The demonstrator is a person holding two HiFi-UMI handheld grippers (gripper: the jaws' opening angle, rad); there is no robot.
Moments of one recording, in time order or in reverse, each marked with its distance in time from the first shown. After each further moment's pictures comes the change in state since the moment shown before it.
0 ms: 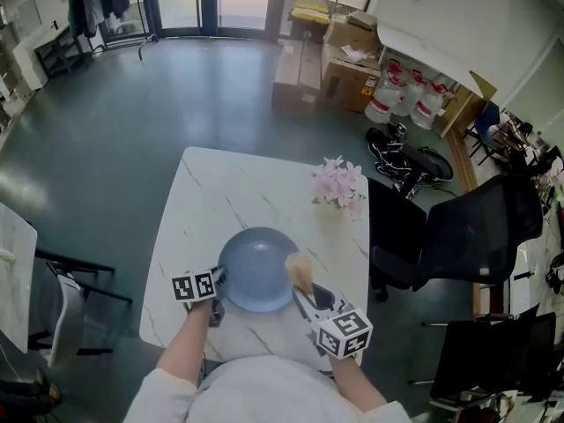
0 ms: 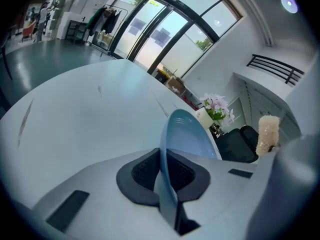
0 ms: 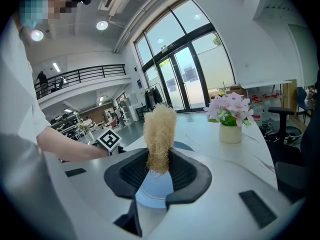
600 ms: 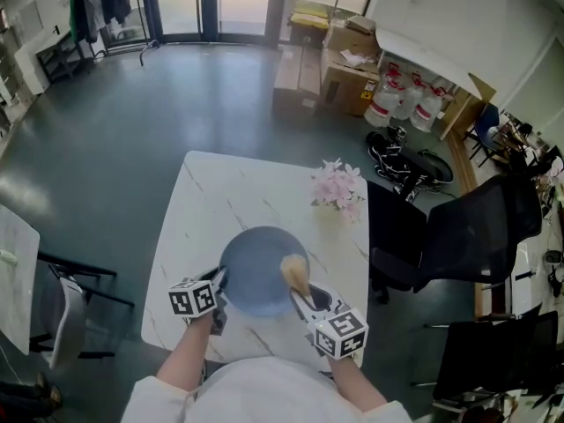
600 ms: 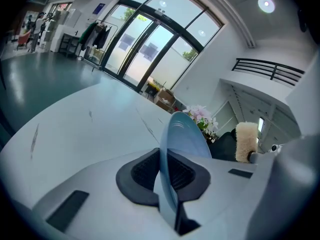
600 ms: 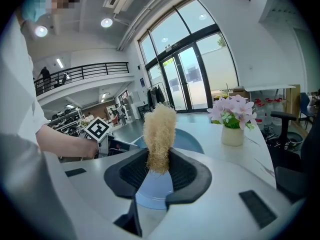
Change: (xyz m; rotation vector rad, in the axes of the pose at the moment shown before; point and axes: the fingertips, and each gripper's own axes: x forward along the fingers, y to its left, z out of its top) left arm -0.042 -0.044 0.020 0.086 -0.143 -0.065; right arm 0.000 0.010 -0.001 -0.048 0.012 0.011
